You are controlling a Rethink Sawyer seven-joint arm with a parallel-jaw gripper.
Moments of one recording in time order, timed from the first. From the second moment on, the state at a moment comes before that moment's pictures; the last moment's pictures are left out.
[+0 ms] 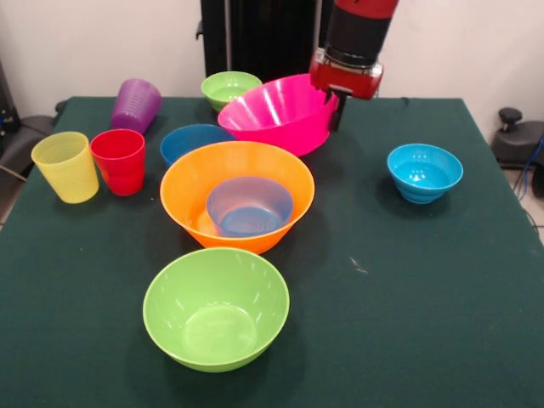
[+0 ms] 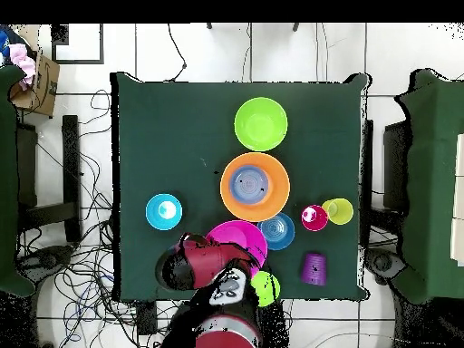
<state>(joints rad) 0.02 -0.59 -0.15 1.99 -0.22 0.11 2.21</state>
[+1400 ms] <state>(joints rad) -0.05 -0.83 -0.11 1.74 -0.18 0.49 2.21</state>
